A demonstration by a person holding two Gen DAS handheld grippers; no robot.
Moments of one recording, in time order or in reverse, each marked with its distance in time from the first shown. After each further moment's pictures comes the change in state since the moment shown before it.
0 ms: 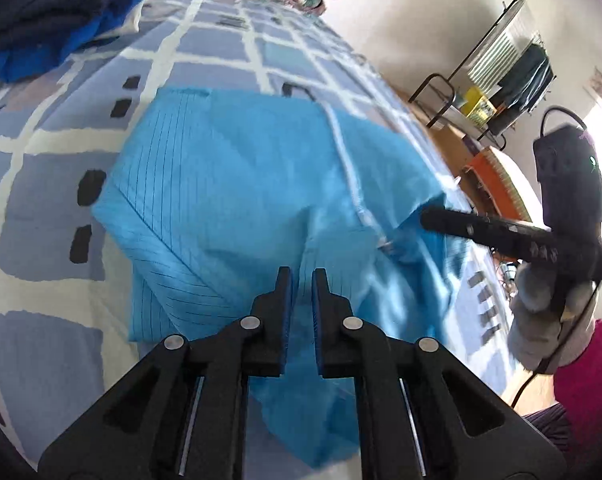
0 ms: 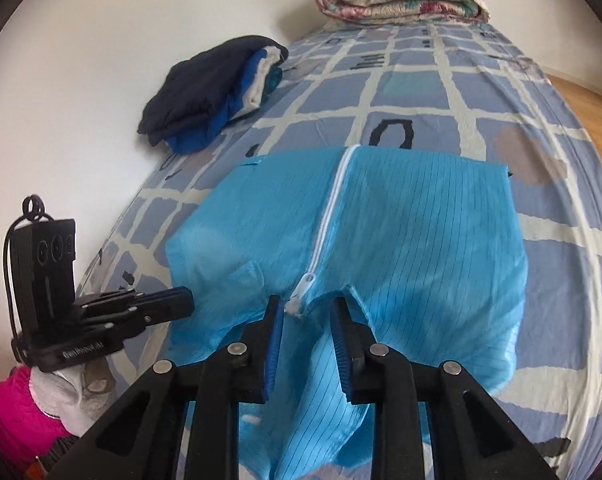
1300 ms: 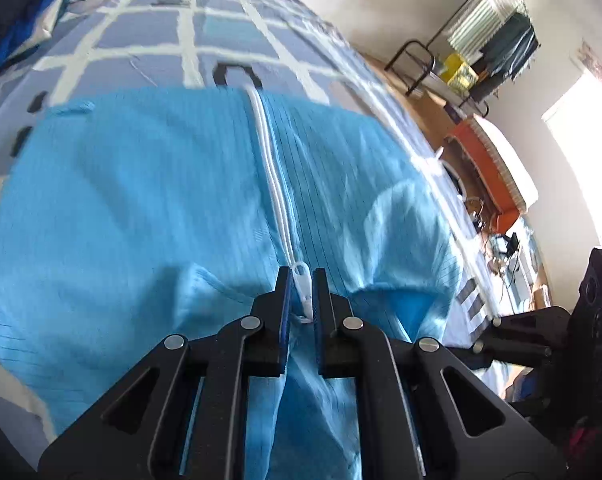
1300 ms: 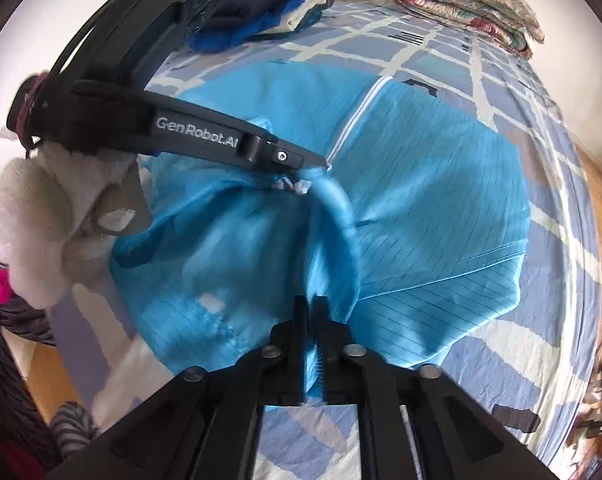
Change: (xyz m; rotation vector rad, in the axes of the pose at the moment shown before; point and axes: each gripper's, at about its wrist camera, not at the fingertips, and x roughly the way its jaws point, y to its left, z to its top) left arm 0.051 -0.044 0.043 0.069 0.087 -0.079; right arm -0.012 0.044 -0.075 -0.314 0.090 -0.127
